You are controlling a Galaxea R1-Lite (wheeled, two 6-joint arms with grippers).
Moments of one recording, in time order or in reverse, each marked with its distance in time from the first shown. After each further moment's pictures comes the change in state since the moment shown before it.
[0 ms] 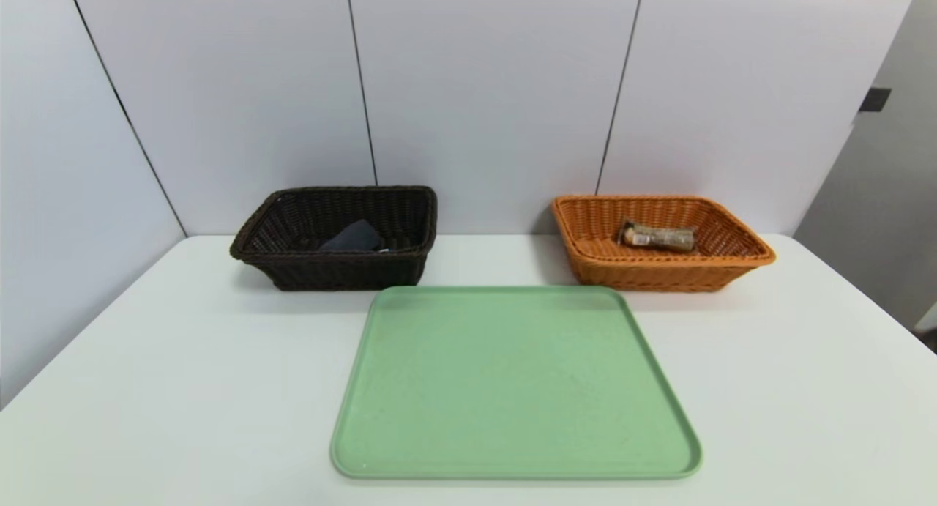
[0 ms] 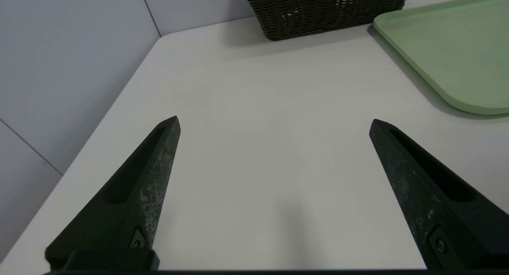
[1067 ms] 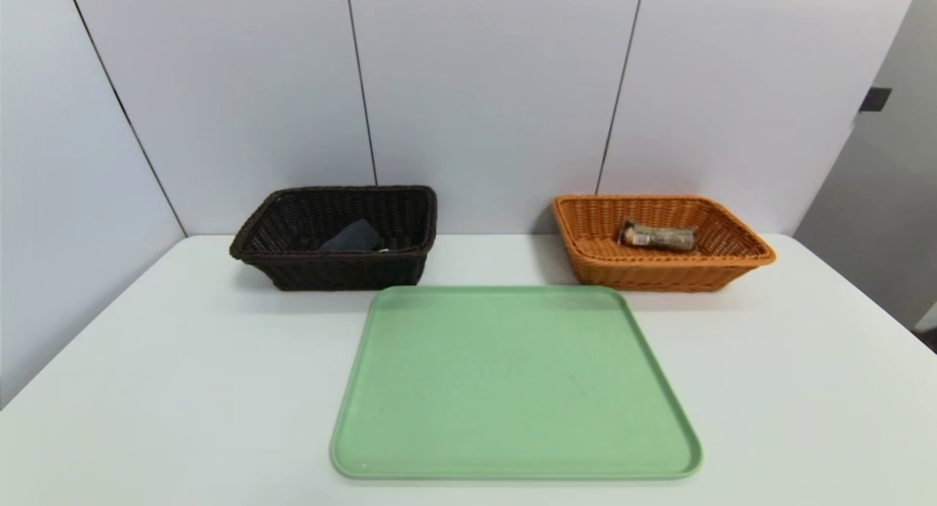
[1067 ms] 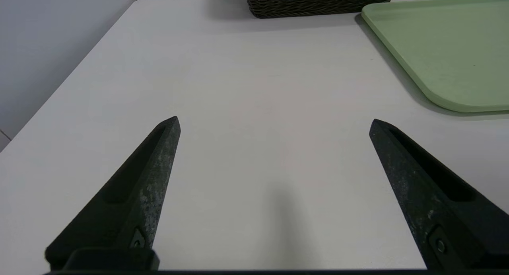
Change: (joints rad) left arm 0.000 0.000 0.008 0.047 -0.012 -0.130; right arm 0.000 0.000 0.020 0.089 0.017 0.083
